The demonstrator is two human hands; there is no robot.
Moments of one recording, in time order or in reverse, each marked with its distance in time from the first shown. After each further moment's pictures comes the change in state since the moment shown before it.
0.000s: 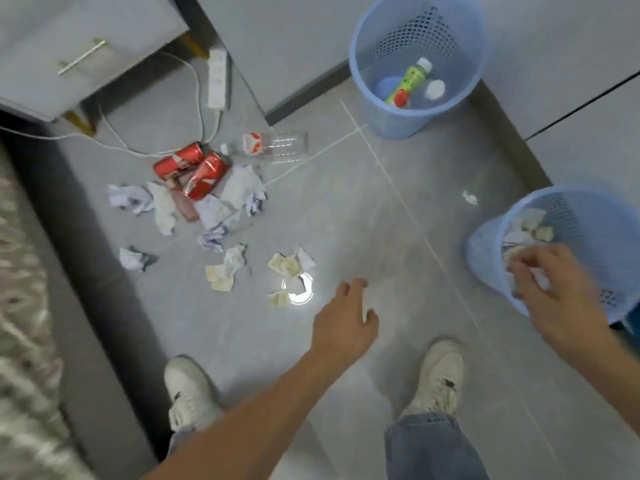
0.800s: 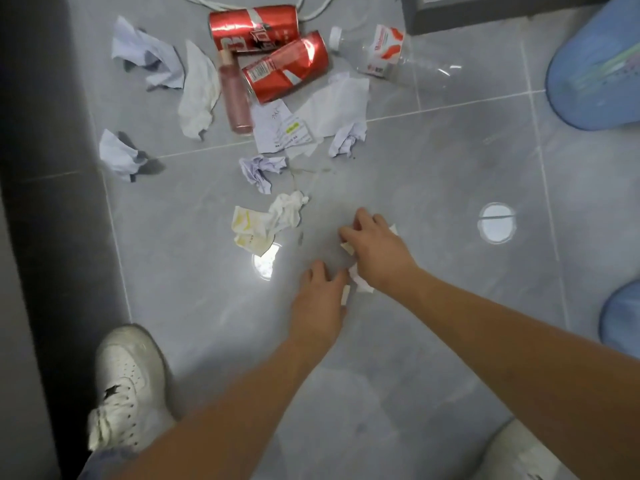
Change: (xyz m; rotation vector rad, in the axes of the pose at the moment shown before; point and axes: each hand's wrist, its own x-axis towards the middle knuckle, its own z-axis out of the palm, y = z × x) left_hand 0.108 -0.292 0.058 -0.015 0.194 -0.130; right_hand 0.085 -0.119 0.467 -0.610 -0.556 -0.701
